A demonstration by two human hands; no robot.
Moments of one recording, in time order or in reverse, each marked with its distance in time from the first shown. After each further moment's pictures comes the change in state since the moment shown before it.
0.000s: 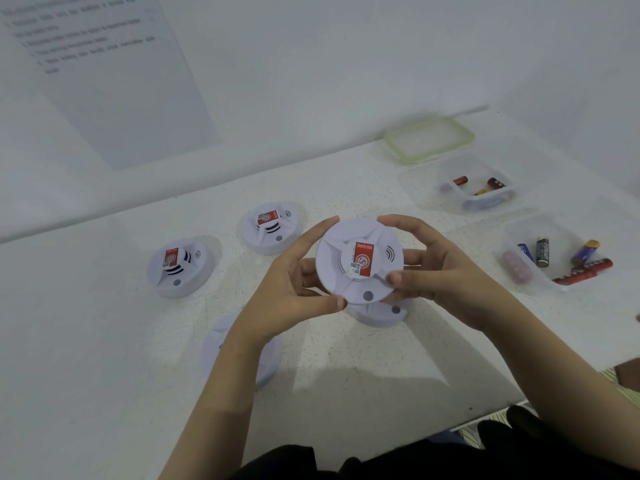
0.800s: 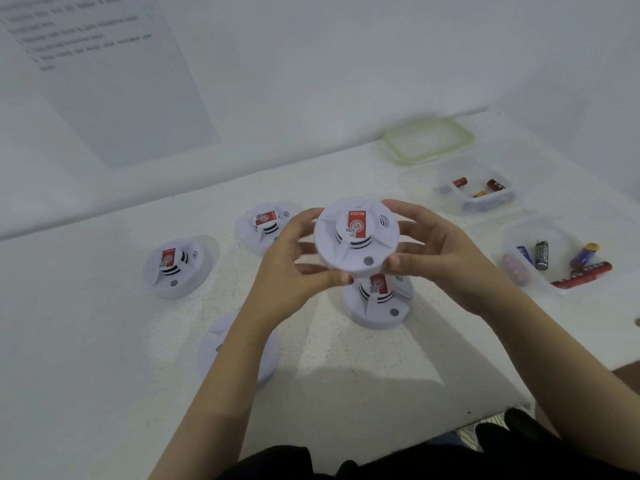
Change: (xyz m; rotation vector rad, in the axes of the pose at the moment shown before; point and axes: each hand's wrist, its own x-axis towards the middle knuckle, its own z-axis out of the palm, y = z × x) left_hand 0.019 0.003 0.002 0.161 0.241 0.041; right_hand 0.017 -0.001 -0.014 -0.053 0.084 -0.098
